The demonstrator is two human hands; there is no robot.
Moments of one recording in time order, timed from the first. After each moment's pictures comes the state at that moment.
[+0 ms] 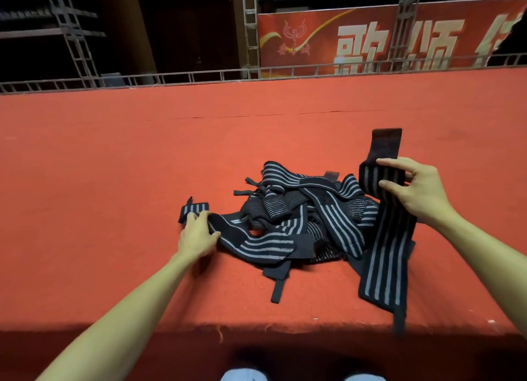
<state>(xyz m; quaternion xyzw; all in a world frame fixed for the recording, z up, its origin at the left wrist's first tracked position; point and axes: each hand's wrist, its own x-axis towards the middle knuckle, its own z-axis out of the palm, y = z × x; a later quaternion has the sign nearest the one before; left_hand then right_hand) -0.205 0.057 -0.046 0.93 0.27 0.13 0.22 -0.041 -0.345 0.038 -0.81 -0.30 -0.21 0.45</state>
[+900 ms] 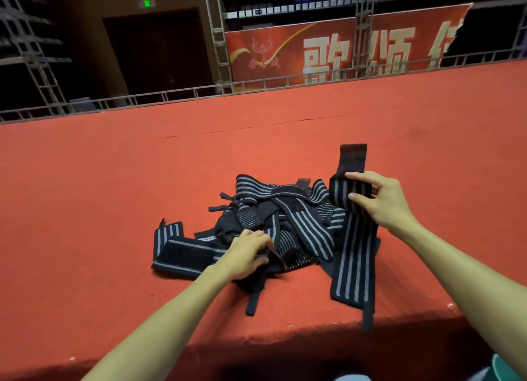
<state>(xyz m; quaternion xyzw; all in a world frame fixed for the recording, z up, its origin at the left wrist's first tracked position) -0.158 -0.054 -0.047 0.98 -0.13 0.06 0.13 -0.060 -0.362 0.024 -0.79 -0.28 -0.20 0.50</state>
